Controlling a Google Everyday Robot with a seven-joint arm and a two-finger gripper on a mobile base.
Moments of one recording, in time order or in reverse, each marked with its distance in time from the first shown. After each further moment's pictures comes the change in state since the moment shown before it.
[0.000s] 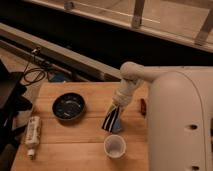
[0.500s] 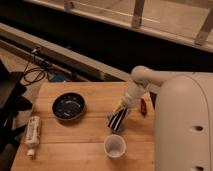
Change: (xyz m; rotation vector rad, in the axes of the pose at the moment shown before) arm -0.021 -0.043 0.007 -0.067 -0.044 0.111
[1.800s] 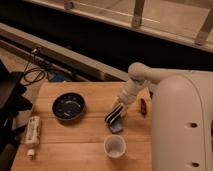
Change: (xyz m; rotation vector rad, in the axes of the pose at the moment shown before) arm -0.006 0.035 -0.011 -0.015 -0.002 -0.069
